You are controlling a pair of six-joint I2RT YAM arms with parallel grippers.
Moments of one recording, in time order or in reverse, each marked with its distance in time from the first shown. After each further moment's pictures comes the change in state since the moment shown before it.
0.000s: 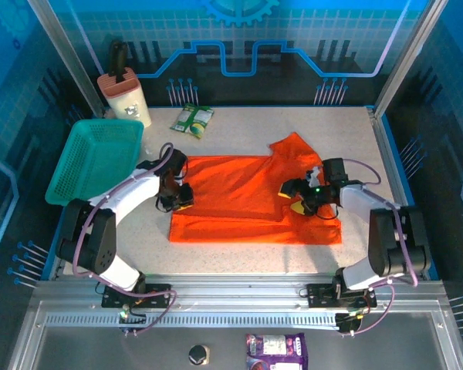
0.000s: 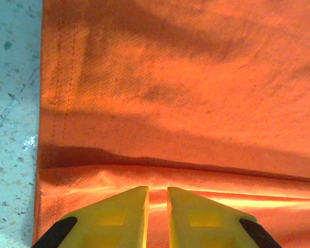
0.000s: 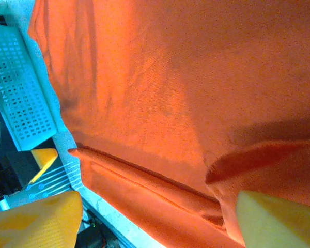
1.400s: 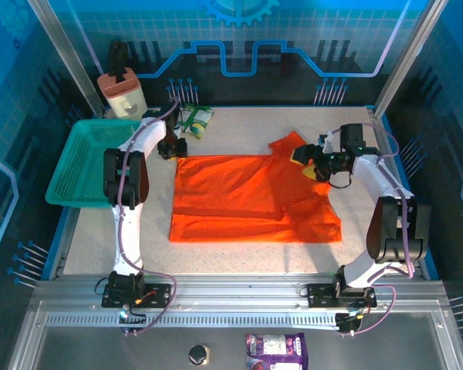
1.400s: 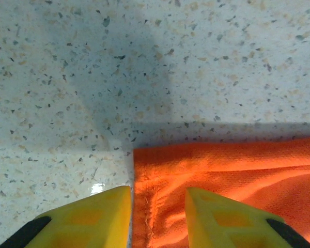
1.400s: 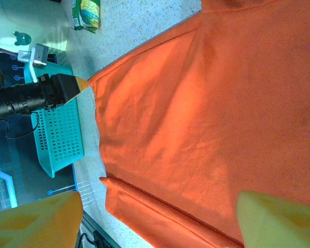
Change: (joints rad) left arm 0.212 0.767 0.948 -0.213 -0.122 0.418; right arm -0.126 0.070 0.406 -0.270 -0.019 -0.179
